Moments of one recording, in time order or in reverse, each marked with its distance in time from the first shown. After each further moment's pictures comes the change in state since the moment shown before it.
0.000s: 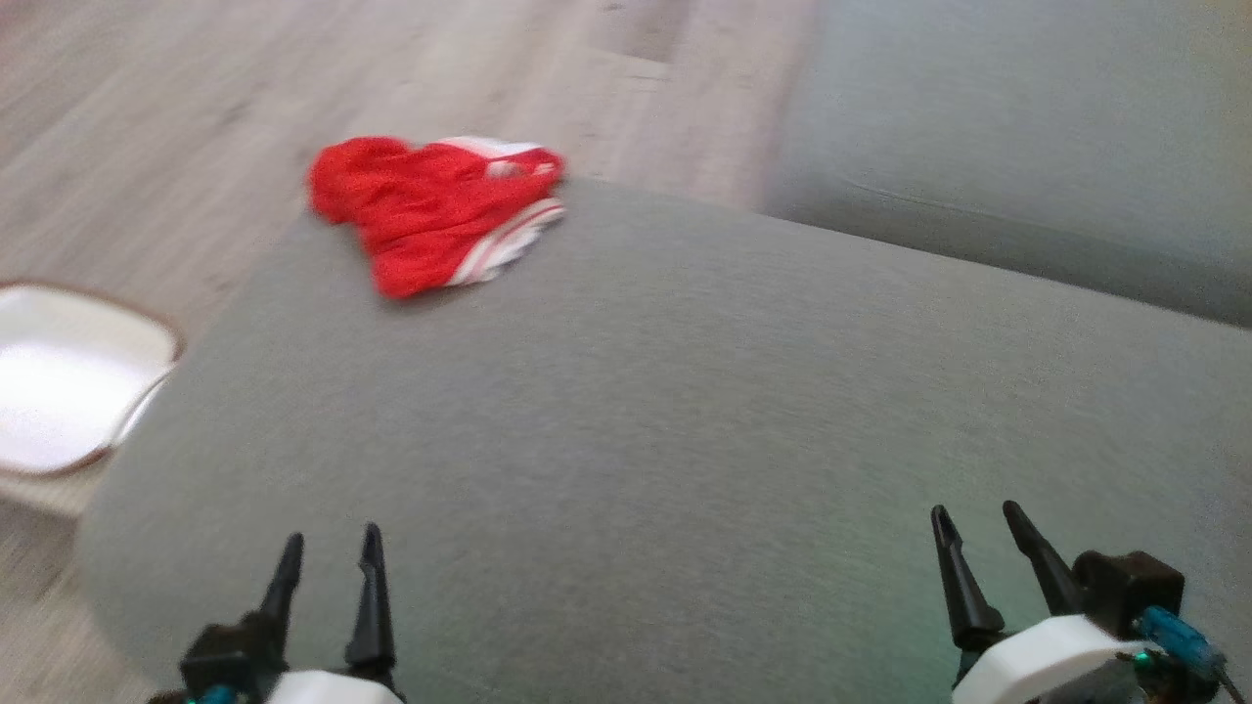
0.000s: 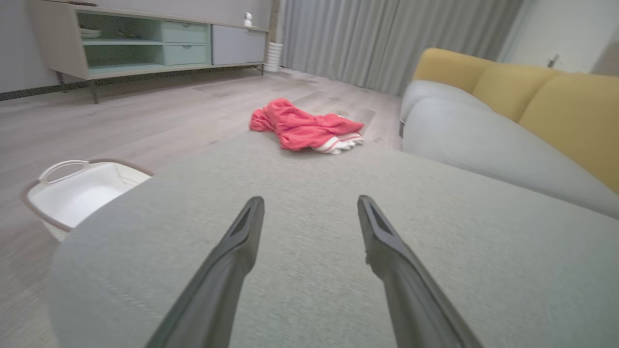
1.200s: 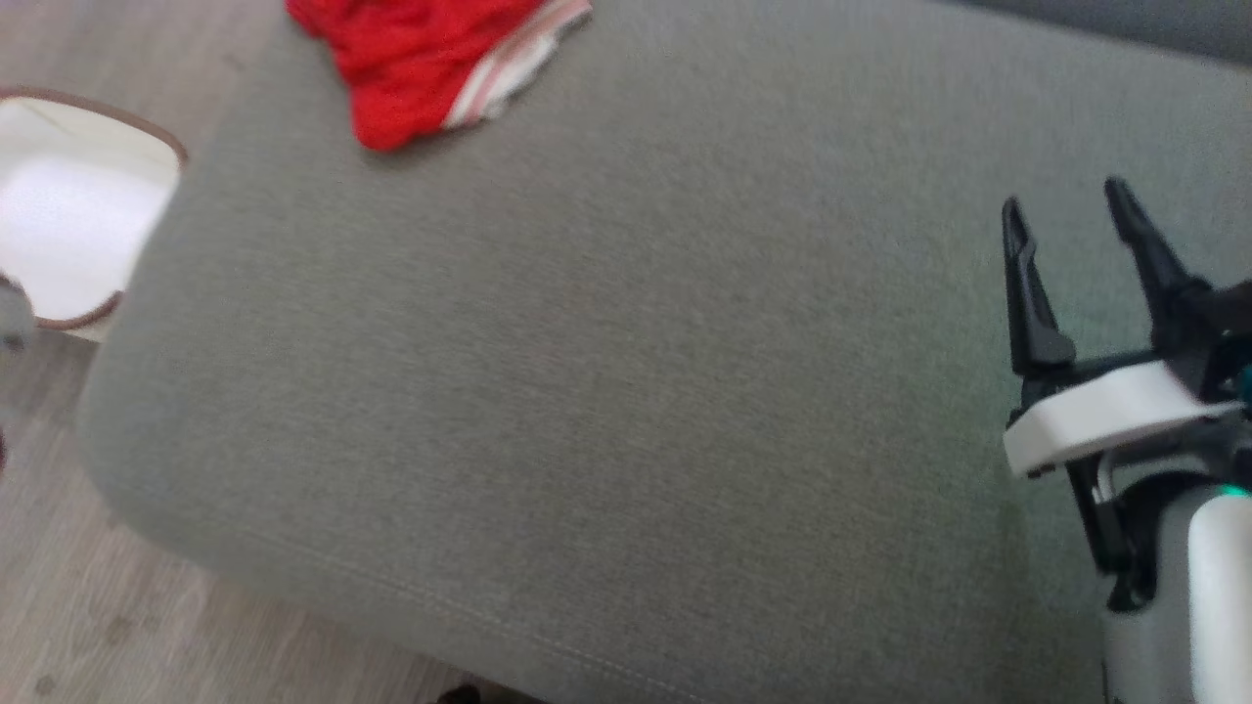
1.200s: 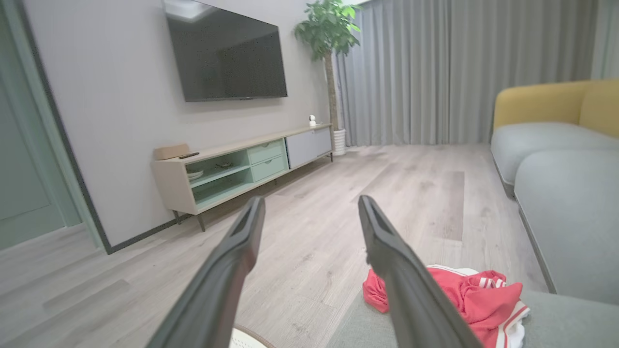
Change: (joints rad) left arm -0.428 0.291 0.372 -0.105 -0.028 -0.049 0.135; right arm -0.322 -0.002 -0.051 -0.302 -0.224 0.000 0.195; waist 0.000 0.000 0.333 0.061
